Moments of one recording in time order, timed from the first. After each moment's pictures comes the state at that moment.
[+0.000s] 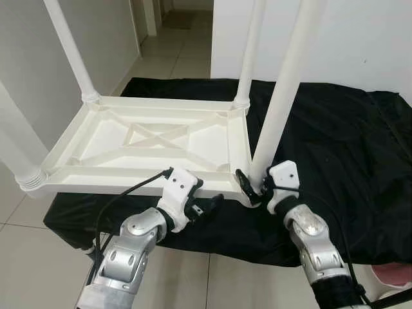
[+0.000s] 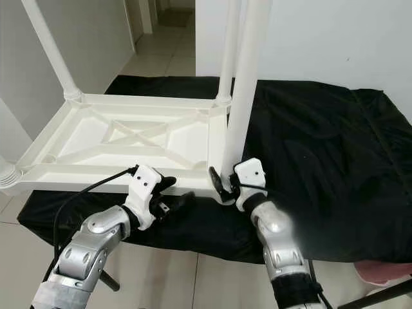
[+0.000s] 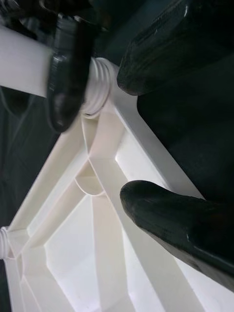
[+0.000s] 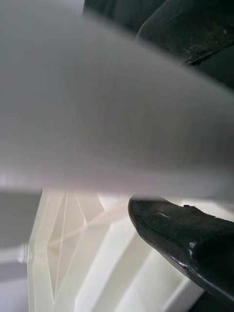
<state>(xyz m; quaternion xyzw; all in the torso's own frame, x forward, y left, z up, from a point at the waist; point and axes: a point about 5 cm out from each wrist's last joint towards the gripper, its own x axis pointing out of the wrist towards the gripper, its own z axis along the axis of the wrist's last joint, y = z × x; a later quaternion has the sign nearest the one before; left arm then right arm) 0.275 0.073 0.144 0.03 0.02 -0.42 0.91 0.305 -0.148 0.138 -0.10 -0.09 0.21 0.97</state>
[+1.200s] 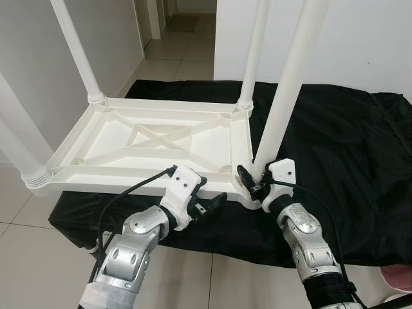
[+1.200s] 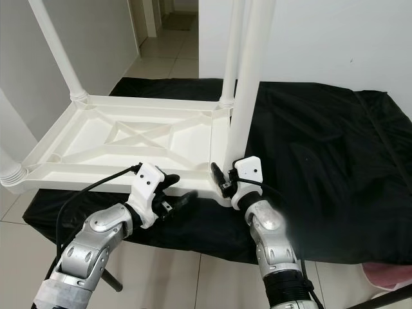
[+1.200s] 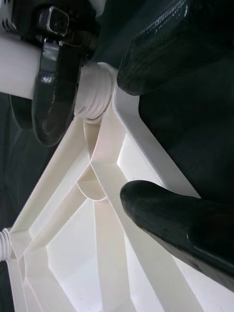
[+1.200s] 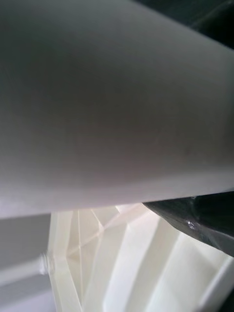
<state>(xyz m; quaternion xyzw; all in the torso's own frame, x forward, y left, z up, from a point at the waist) 0.272 0.070 0.142 0.03 0.02 -0.43 0.90 0.300 -0.135 0.134 -0.02 -0.08 0.13 0.99</state>
